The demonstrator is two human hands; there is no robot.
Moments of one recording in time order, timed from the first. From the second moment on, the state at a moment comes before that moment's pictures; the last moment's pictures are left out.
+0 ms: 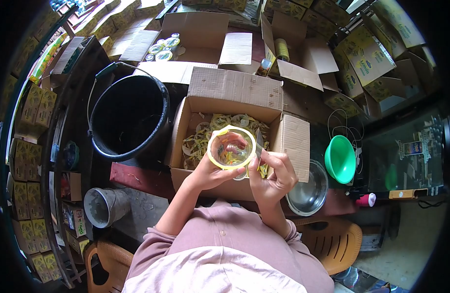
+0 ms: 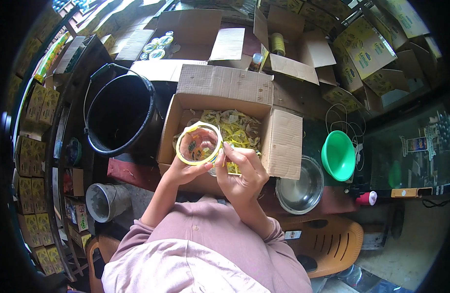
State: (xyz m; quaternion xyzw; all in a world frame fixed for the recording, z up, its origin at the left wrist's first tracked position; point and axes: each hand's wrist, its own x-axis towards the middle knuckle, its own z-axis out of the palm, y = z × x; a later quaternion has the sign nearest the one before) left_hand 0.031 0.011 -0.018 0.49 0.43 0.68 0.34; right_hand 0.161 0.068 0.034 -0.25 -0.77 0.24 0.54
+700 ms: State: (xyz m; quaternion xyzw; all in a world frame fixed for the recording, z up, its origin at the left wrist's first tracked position) left_hand 0.022 0.009 -0.005 0.55 0.44 0.63 0.33; right_hand 0.161 0.081 0.032 -0.23 -0.76 0.30 0.53
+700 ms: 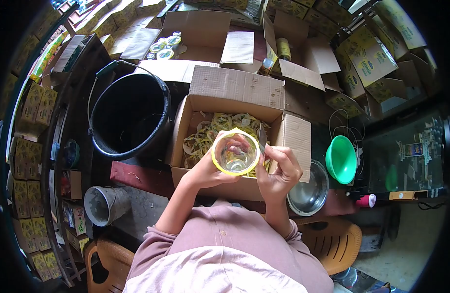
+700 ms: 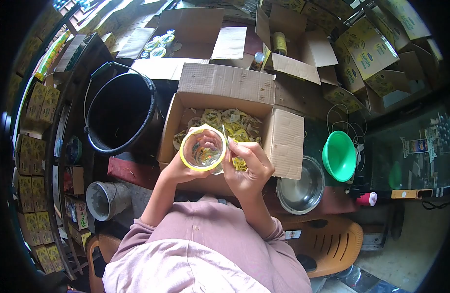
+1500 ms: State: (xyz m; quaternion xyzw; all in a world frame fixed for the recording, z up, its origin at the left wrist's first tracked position) left_hand 0.028 0.004 -0.014 0.54 0.49 0.61 0.30; right_hand 0.160 0.083 0.025 -0.25 -0.76 0.30 0.53
